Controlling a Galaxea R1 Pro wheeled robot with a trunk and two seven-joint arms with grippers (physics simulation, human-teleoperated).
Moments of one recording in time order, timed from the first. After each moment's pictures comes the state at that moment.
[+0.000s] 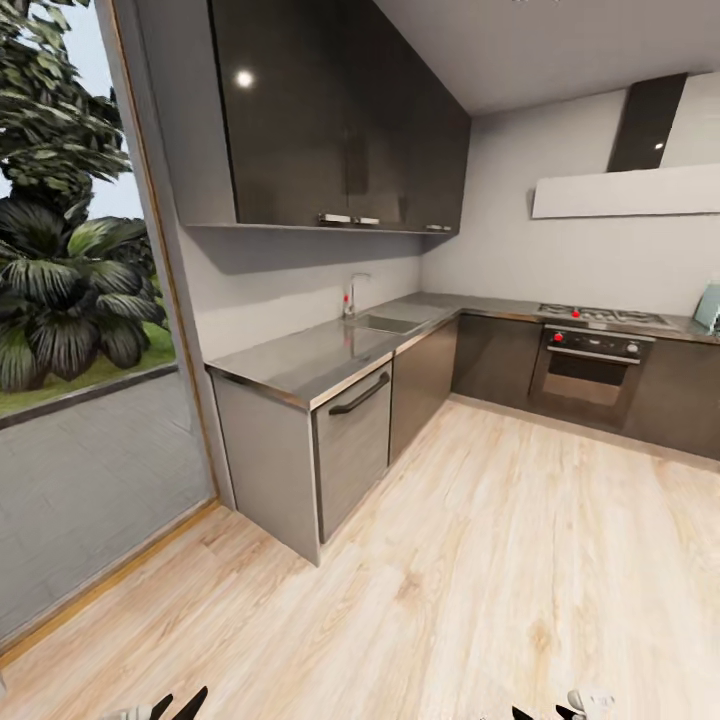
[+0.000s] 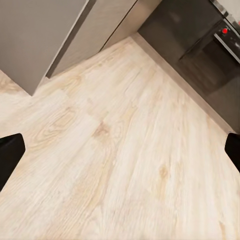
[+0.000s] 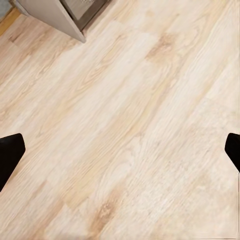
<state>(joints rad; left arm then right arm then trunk) 0.02 0.16 0.31 -0.77 0.47 -0.07 -0.89 -0.15 -0.20 -0.31 -0.60 -0.01 0.01 0.69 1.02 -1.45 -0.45</state>
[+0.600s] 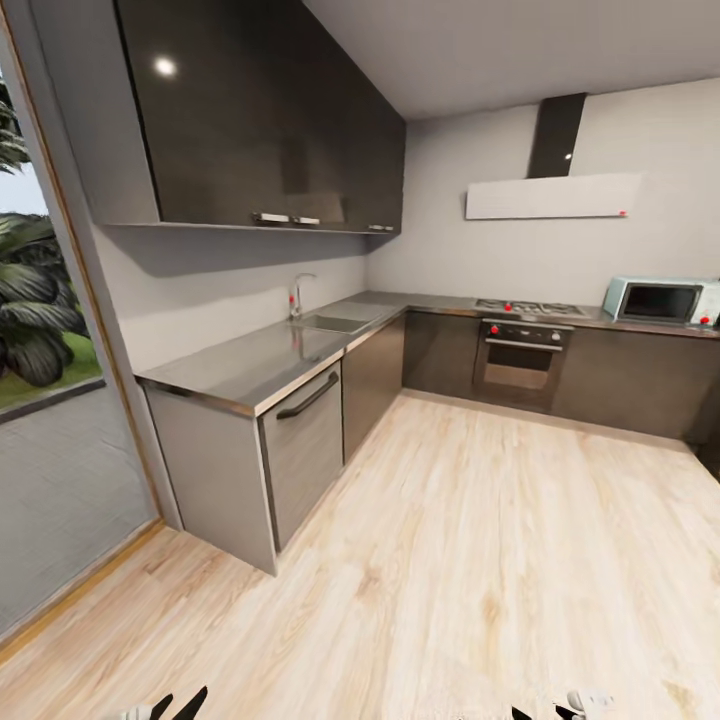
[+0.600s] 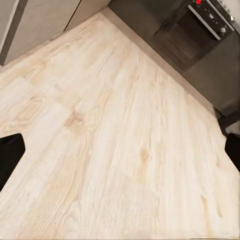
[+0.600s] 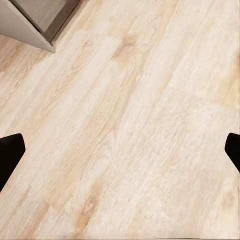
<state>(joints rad) 0.02 0.16 0.31 -0.77 0.47 -0.07 -0.89 -0.15 -0.20 -0.31 -0.60 -0.01 0.01 0.69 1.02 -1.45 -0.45</state>
